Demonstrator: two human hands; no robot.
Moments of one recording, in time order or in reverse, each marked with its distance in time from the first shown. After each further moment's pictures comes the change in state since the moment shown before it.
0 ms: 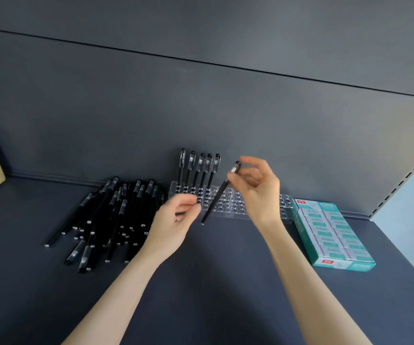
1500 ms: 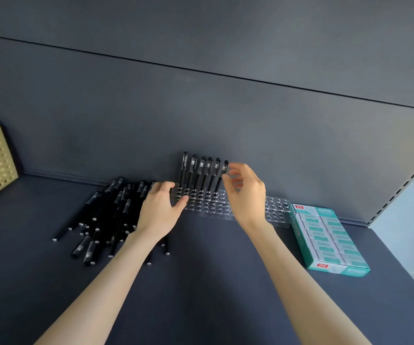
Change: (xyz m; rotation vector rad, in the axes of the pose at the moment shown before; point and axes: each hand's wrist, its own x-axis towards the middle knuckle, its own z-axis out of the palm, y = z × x) left_hand 0.028 0.006 -0.016 0.670 0.208 -0.023; right_hand 0.007 0.015 0.014 -0.486 0.017 -0.203
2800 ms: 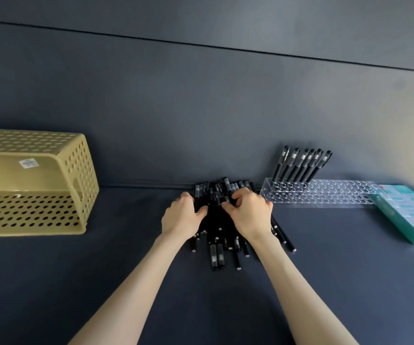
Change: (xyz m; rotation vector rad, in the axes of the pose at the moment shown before) left_hand 0.052 -0.166 -0.107 0.091 -0.338 -0.087; right_hand -0.058 -0.117 0.194 -0.451 -0.224 0.377
